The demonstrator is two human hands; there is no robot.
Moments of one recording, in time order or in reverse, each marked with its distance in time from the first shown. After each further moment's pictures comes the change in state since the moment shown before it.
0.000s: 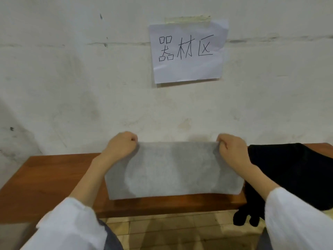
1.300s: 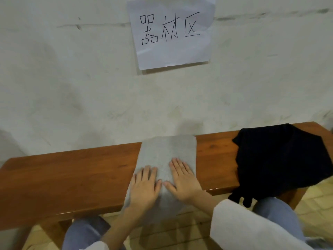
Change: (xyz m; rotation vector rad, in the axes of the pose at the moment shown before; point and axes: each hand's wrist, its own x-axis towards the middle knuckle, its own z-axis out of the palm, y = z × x) left_hand -0.072 -0.009 0.192 0.297 -0.018 0.141; right_hand -0.105 -0.037 0.137 -0.242 -0.659 -0.047
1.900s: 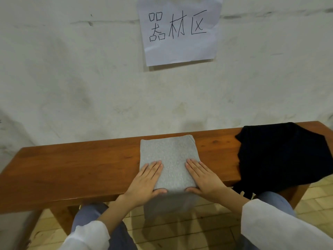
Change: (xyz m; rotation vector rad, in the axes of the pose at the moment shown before) left_hand -0.014 -0.031 0.003 0.151 -0.085 0.348; right_hand -0.042 0.056 -0.008 -0.204 -0.063 -0.163
